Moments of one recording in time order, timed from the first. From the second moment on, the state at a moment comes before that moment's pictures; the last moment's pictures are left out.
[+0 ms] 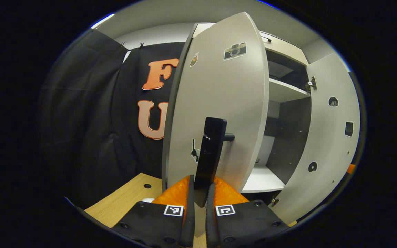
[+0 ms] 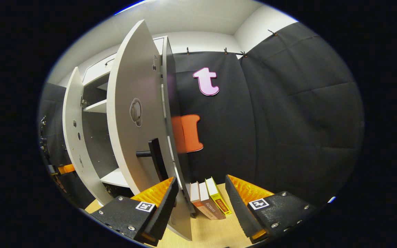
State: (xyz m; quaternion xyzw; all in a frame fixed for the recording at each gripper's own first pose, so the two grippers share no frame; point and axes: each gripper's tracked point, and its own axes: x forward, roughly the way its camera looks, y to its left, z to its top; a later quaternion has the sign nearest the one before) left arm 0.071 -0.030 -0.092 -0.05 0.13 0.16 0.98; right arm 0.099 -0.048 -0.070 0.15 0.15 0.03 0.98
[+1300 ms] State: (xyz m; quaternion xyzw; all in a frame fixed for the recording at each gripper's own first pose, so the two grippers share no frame) left arm 0.030 0.034 -0.086 0.02 0.14 0.26 0.96; right arm 0.084 -0.034 -0.025 0.08 0.10 0.03 0.99
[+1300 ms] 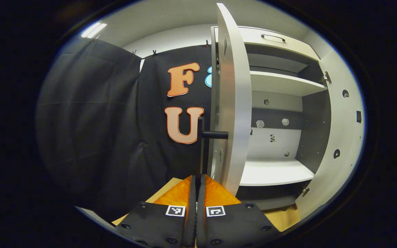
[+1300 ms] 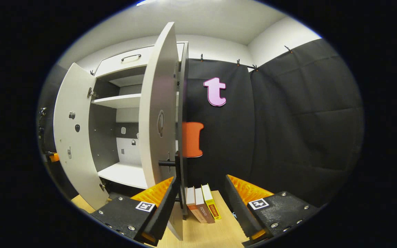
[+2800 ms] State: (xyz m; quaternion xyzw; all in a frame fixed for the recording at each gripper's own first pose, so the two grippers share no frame) left arm 0.062 -0.011 -0.032 0.05 0.02 0.21 0.98; right arm 0.067 0.024 0.030 0.10 0.03 0.08 0.99
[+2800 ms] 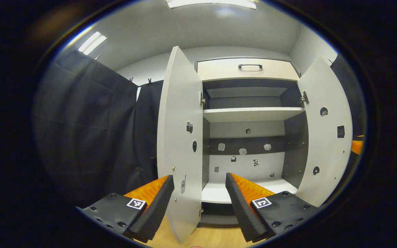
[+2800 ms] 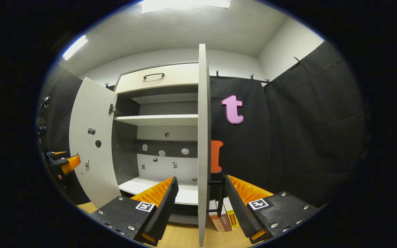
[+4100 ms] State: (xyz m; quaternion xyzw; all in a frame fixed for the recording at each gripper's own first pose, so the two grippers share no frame) left arm 0.105 -0.038 -0.036 0.05 0.00 0.17 0.98; right arm 0.082 0.031 0.021 0.06 0.03 0.09 0.99
